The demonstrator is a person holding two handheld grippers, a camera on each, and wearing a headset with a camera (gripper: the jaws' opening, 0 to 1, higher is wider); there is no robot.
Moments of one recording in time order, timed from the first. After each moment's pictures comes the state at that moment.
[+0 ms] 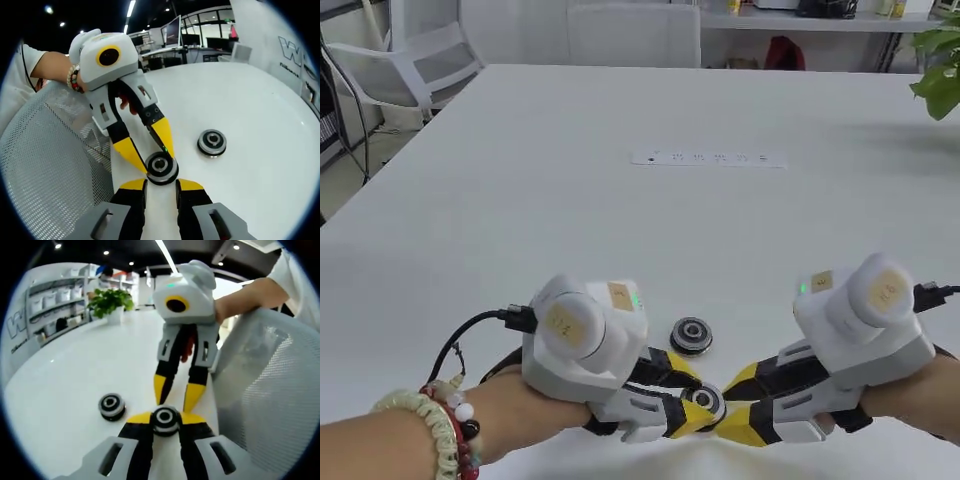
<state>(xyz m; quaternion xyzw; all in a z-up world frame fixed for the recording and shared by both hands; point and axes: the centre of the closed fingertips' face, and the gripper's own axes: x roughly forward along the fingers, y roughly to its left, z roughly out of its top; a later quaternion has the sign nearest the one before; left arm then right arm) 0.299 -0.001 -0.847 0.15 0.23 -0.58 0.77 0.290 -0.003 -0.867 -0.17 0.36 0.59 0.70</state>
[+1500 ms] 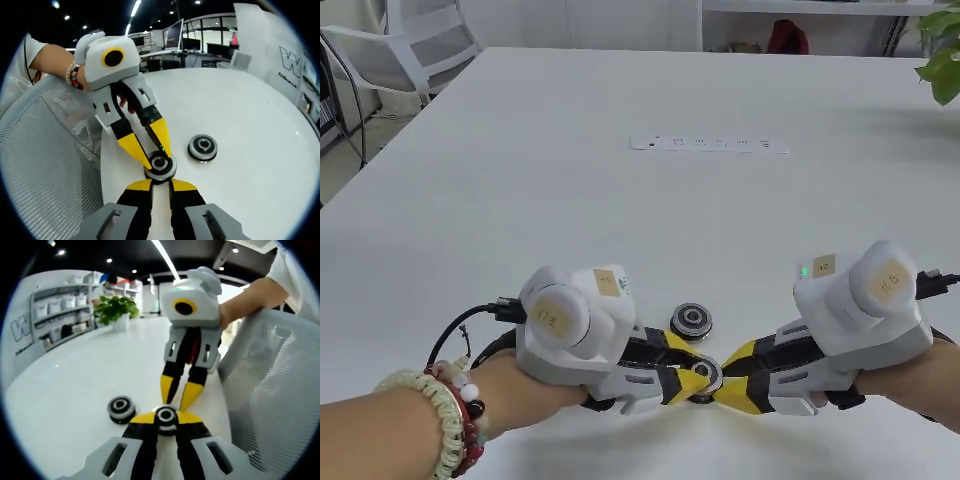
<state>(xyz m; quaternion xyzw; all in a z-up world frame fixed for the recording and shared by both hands) 0.314 0.000 -0.847 0.14 0.20 -0.57 0.79 0.304 -0.005 -0.868 -0.20 0.33 0.58 0.72</state>
